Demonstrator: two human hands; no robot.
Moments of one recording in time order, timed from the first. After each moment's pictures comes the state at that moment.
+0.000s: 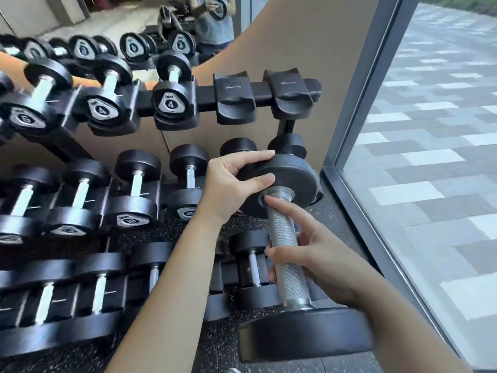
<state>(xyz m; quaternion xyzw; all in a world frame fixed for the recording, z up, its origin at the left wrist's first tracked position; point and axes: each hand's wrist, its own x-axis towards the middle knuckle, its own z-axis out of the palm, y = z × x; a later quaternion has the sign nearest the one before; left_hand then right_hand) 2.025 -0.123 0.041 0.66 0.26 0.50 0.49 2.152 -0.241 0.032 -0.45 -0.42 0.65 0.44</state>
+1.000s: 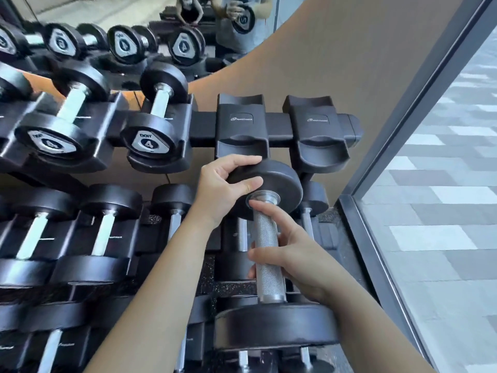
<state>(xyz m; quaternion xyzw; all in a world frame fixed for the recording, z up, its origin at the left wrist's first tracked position) 2.093 0.162 0.015 0.62 0.35 0.52 0.48 2.220 0.061 0.018 -0.46 -0.42 0.68 0.39</state>
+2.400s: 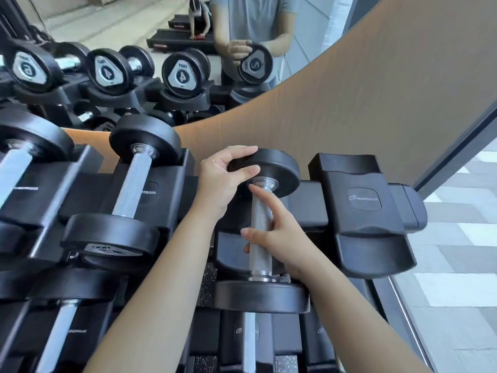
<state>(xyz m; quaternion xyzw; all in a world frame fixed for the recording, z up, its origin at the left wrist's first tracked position) 2.122 0.448 0.003 0.57 0.35 0.57 0.48 2.233 0.361 -0.010 -0.48 -0.48 0.58 0.44</state>
